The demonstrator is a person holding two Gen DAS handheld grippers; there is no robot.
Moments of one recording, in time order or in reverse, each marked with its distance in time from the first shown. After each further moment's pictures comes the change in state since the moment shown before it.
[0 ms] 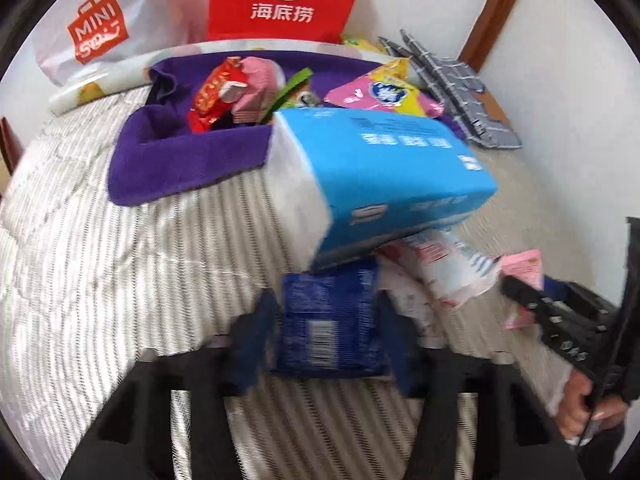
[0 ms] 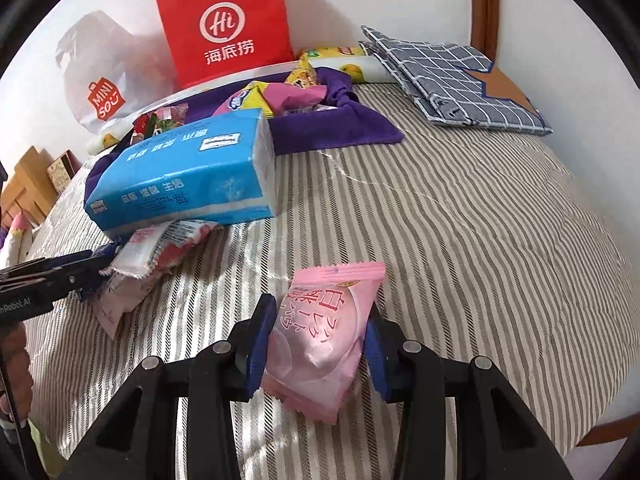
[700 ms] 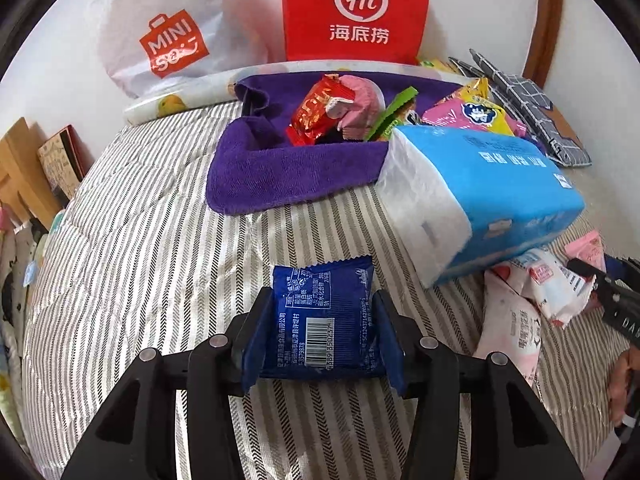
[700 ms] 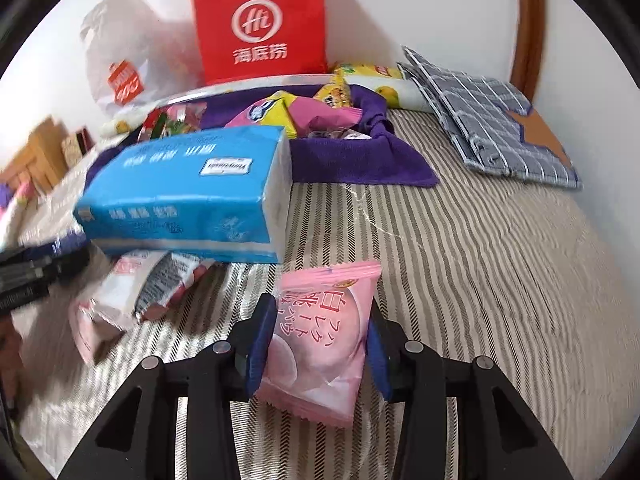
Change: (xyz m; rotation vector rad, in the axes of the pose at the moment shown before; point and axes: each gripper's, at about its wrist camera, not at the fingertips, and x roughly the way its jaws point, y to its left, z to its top) left arm -0.001 0.031 -0.004 -0.021 -0.110 0.299; right arm 0.027 0.007 0.024 -0.165 -0.050 0.015
